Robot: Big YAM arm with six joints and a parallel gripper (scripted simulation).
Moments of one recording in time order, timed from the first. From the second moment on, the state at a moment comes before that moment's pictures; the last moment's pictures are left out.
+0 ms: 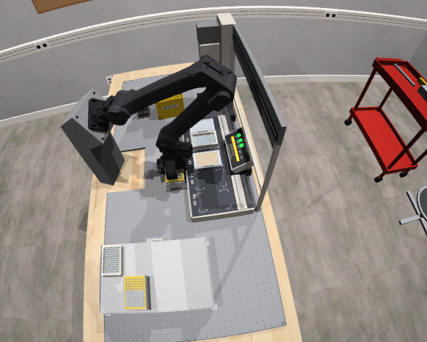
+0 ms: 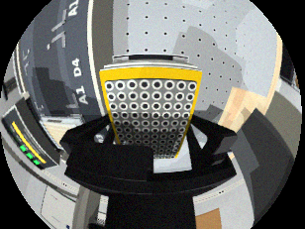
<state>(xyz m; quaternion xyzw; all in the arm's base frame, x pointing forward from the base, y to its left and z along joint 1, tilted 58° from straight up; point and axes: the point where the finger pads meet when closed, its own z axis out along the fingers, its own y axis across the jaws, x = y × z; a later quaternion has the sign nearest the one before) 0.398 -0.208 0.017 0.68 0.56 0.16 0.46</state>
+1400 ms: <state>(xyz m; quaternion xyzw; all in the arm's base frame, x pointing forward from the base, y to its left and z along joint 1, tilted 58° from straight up) 0.365 -0.189 0.044 0.67 0.56 0.16 0.46</state>
